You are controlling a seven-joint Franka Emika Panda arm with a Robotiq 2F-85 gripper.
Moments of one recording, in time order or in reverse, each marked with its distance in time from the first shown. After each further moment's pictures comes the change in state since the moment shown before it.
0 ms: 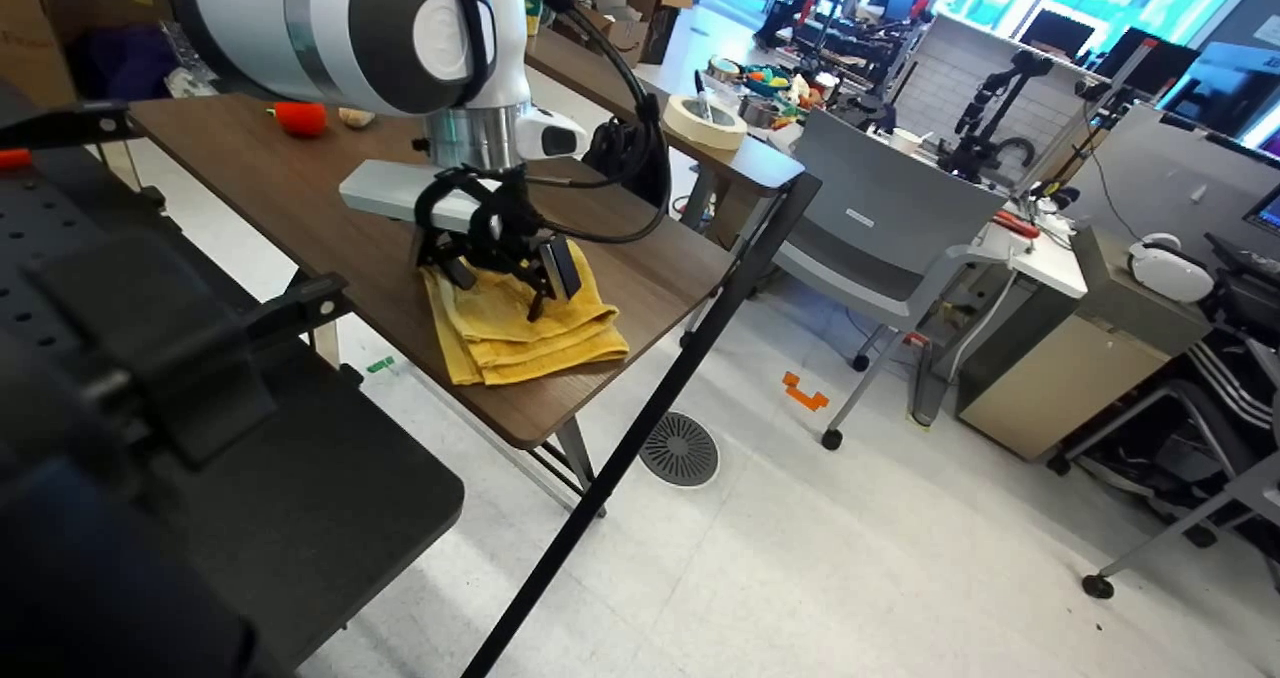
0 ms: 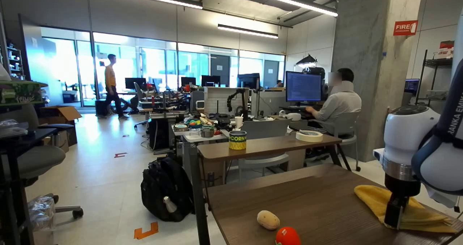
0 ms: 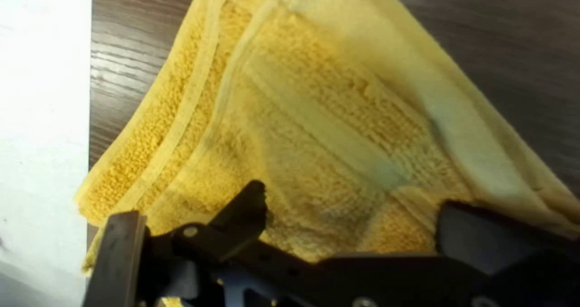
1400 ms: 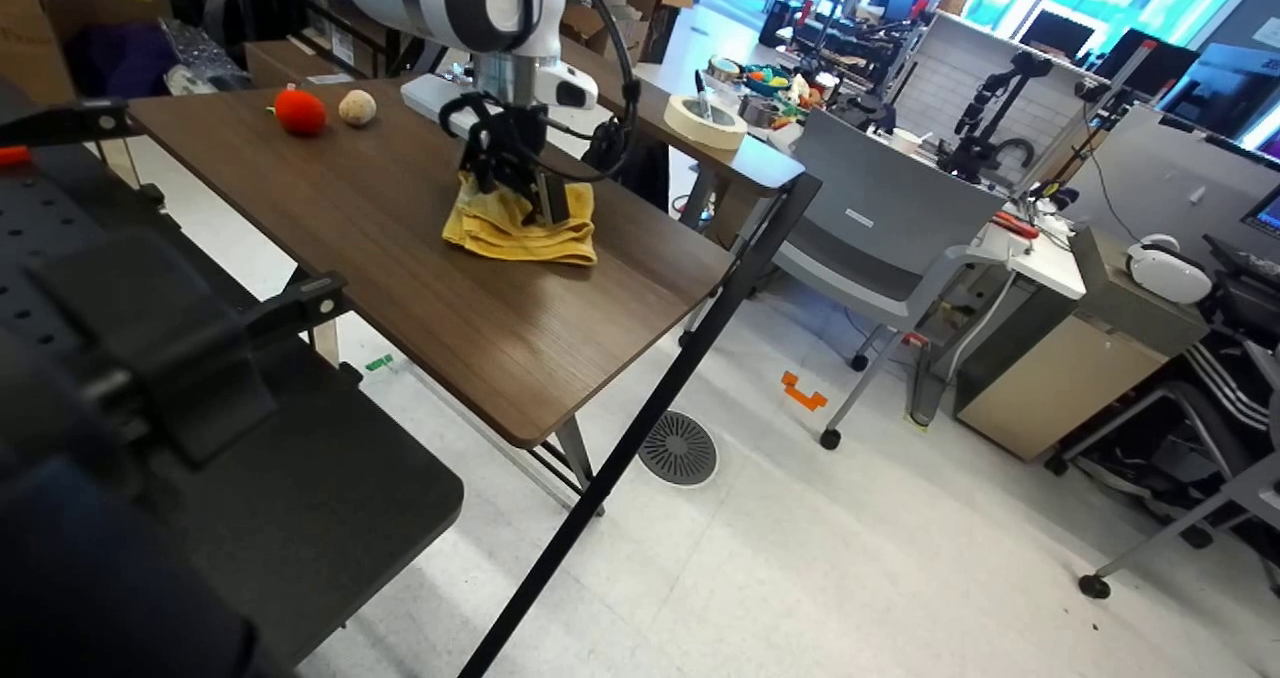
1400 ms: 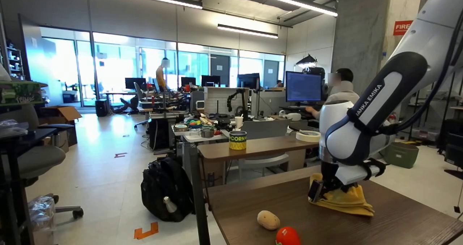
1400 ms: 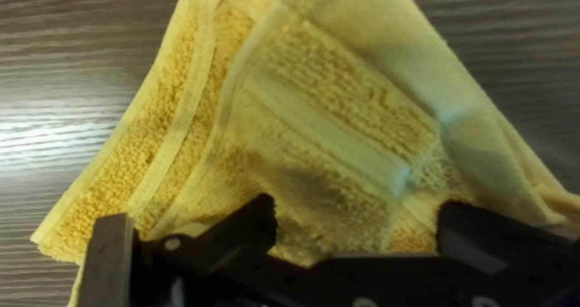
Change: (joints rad) arm -0.057 0.174 0.207 0.535 0.169 -0.389 0.277
